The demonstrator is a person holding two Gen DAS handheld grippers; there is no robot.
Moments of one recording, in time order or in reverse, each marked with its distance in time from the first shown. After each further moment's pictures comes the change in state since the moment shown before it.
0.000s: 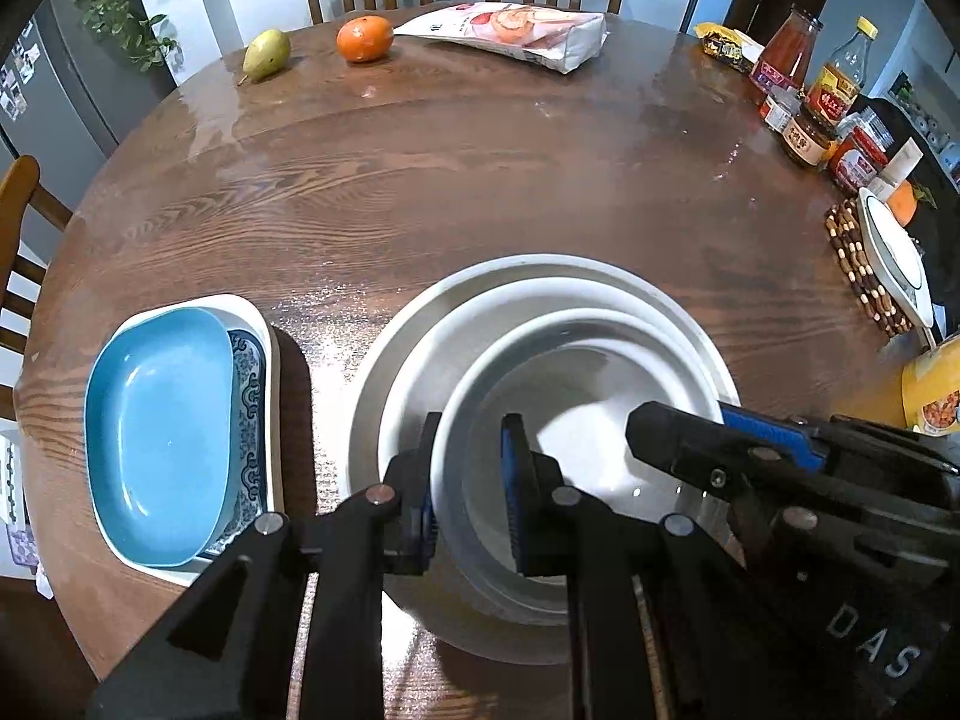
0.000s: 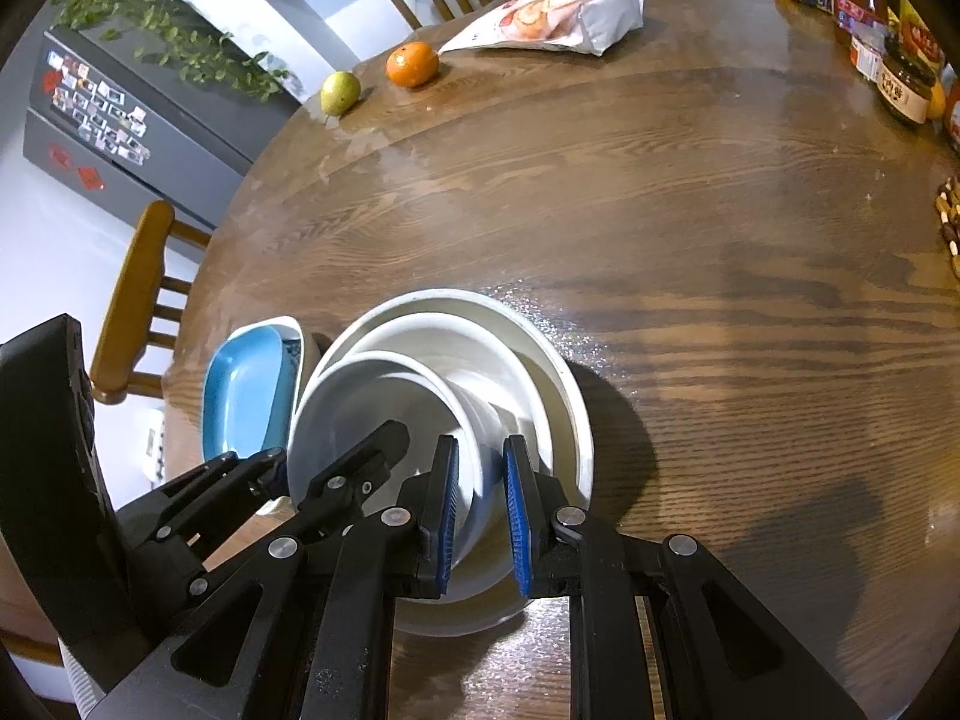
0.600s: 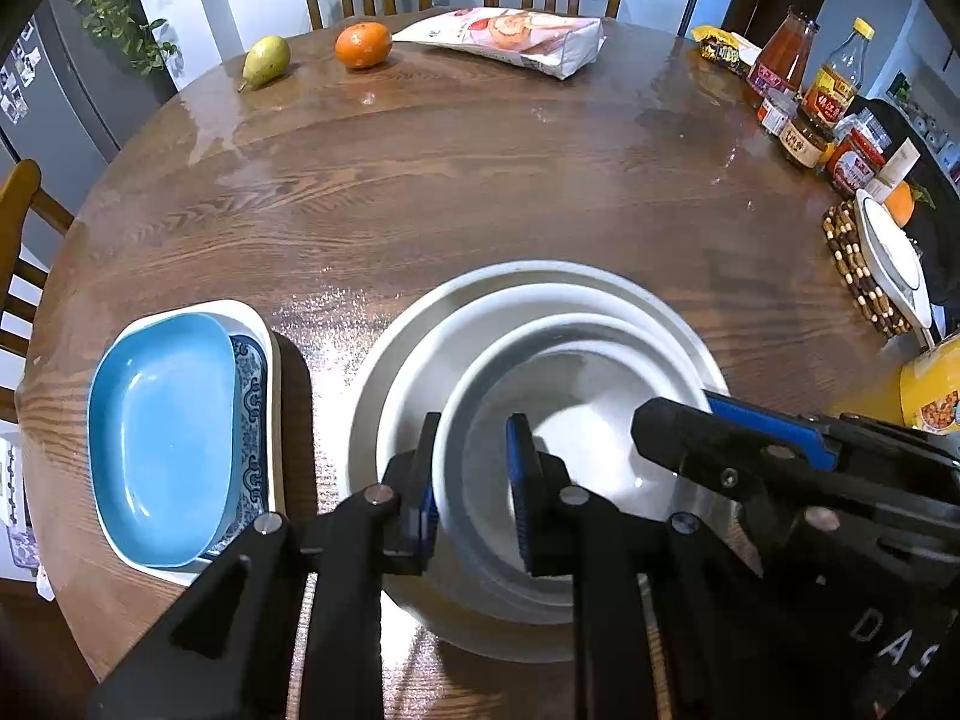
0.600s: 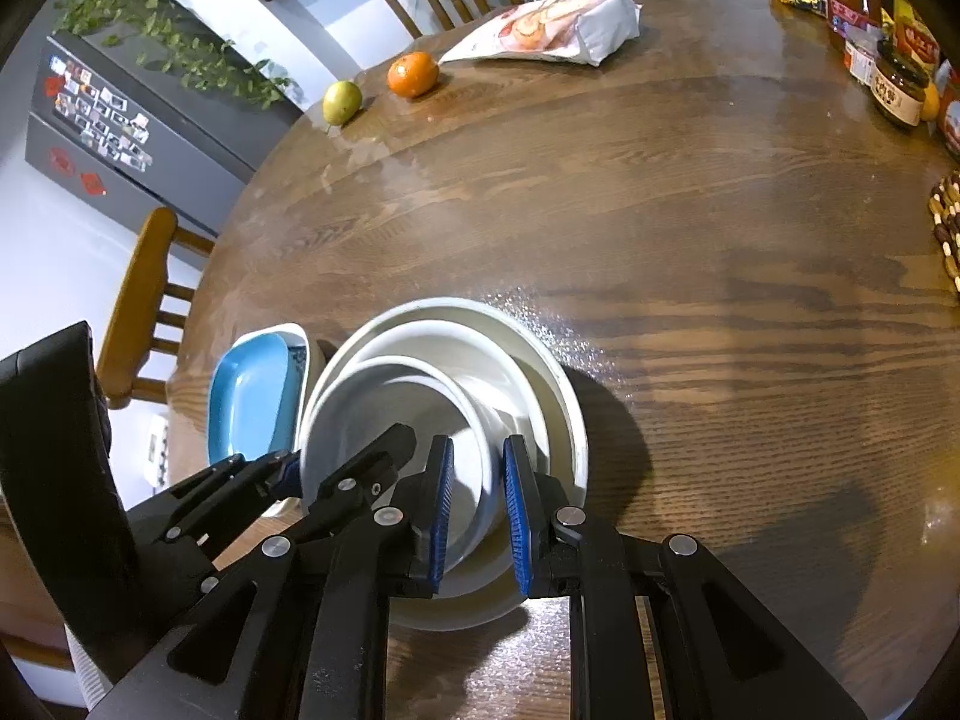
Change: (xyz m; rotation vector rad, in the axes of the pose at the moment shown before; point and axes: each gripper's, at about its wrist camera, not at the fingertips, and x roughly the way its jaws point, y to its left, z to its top) left arm -0.005 -0.001 0.001 0.000 -0.016 -0.001; right arm -0.007 -0.002 0.002 0.004 -0.021 0.010
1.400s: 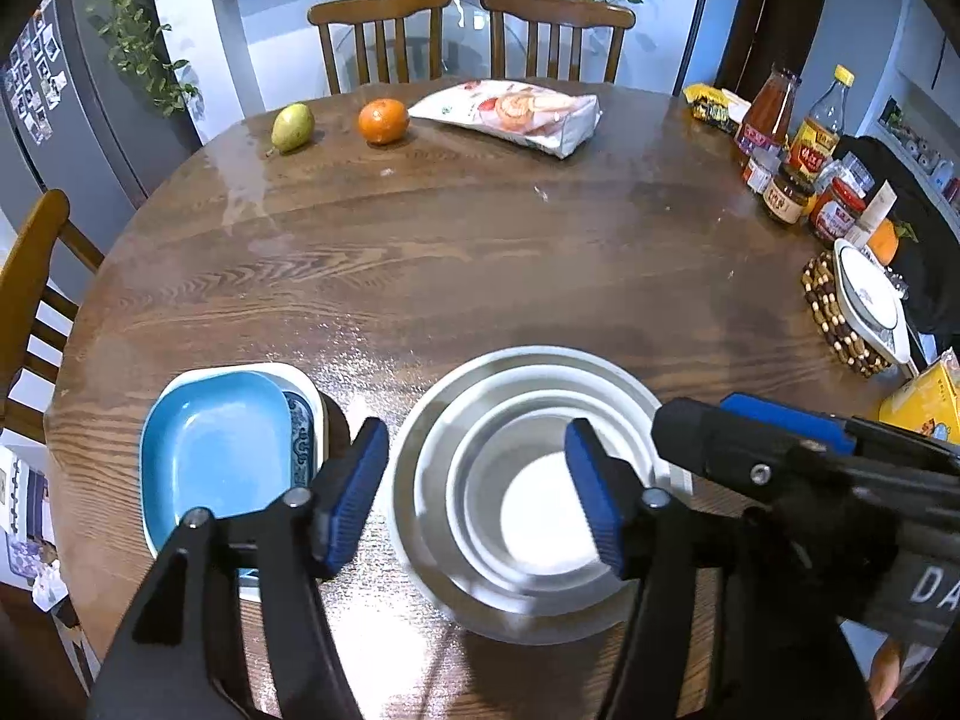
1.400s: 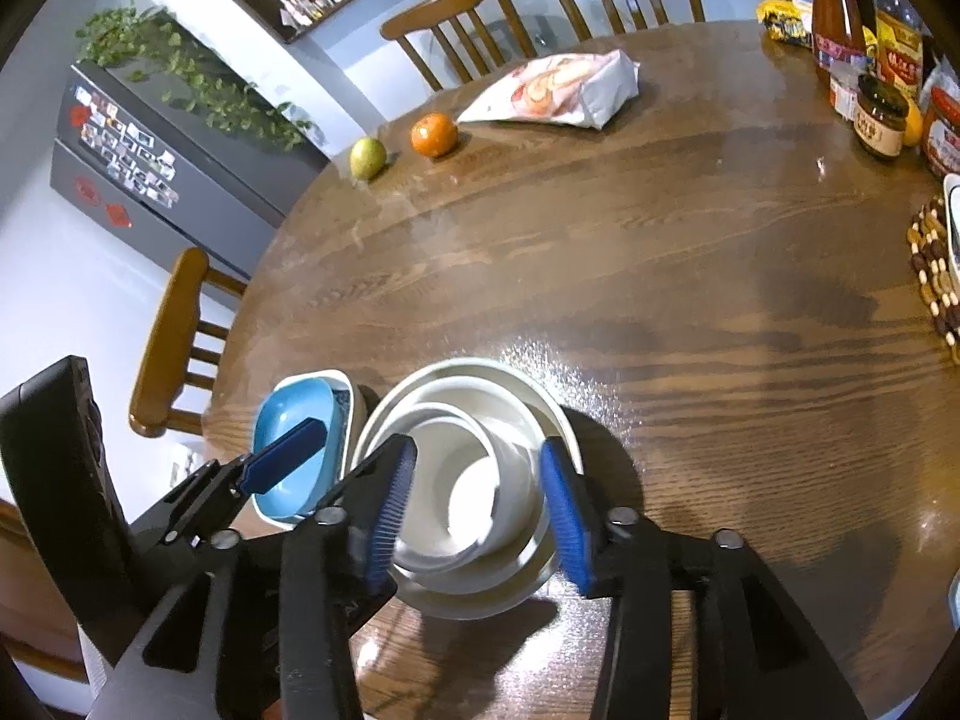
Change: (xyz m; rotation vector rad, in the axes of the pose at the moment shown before) left arm -0.045 0.002 0.006 -0.007 -0.136 0.021; right arm -0.041 0.005 0.006 0.006 -0.103 0.047
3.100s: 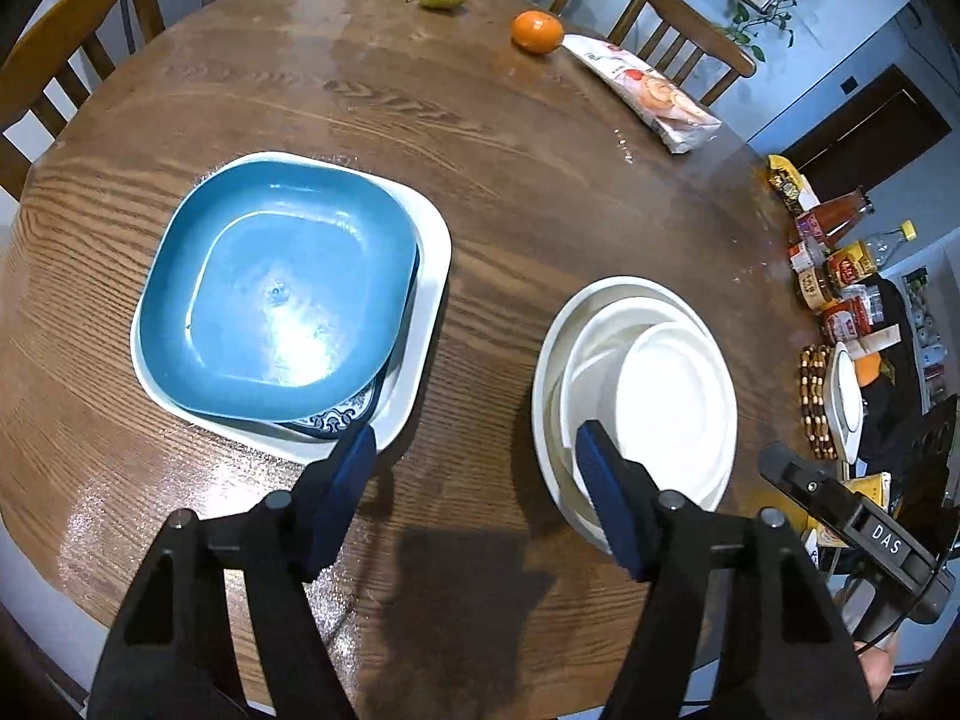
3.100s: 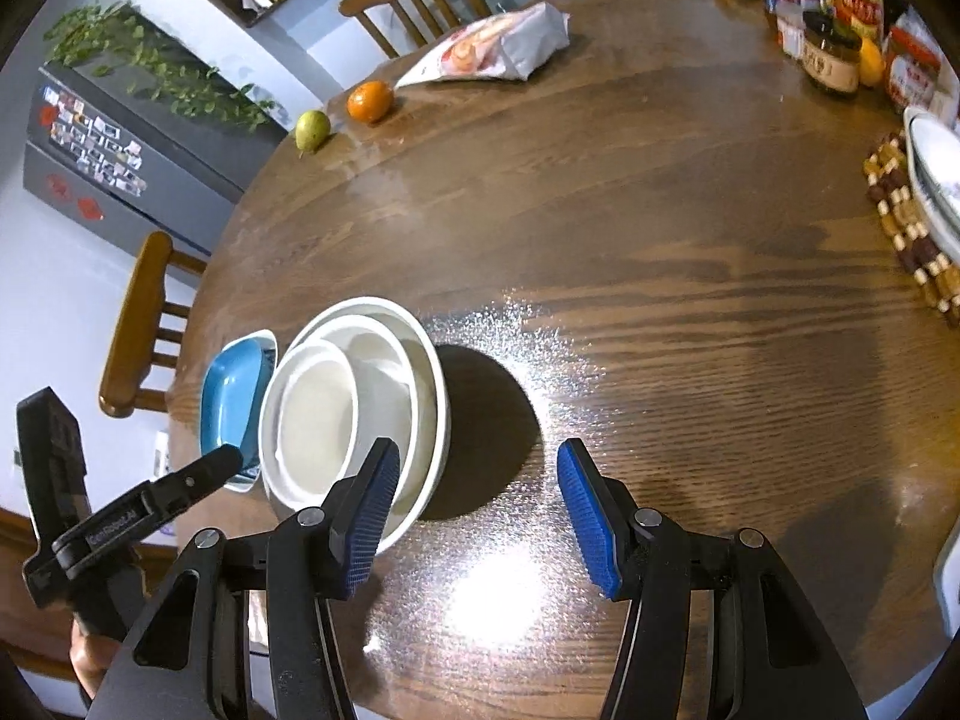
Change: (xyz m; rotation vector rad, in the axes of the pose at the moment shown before) left arm 0.002 0.090 -0.043 -0.422 0.177 -0.138; right arm 0.008 -0.055 -0.021 0.049 0.086 -0.037
